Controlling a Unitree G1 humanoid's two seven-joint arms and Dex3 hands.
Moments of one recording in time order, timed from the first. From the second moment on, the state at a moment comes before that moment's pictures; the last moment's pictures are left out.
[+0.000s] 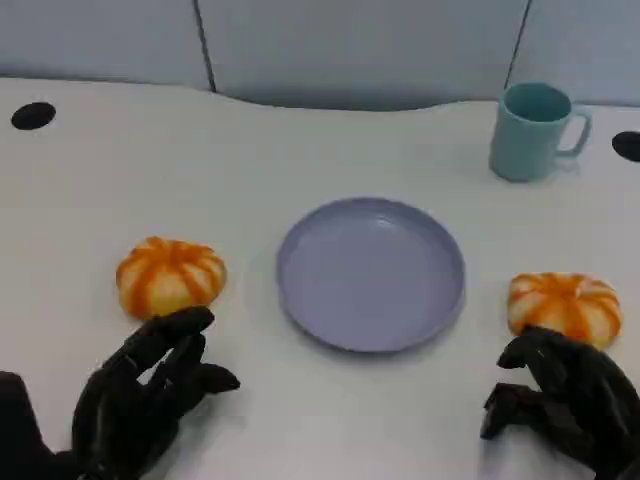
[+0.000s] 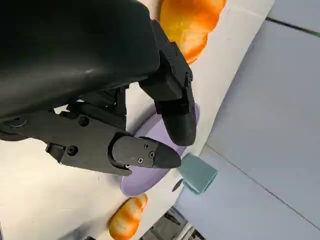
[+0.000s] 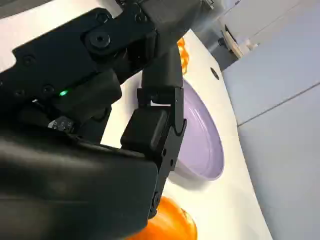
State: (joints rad) left arm -0.05 -0.05 0.24 0.35 -0.52 0.10 -0.45; right arm -0.07 -0.02 -0.17 0.37 0.42 0.14 0.54
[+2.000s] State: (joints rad) left arm -0.10 0.16 0.12 0.35 0.22 -0.62 -0.21; right arm -0.07 0.00 -0.14 0.36 0.41 0.13 0.53
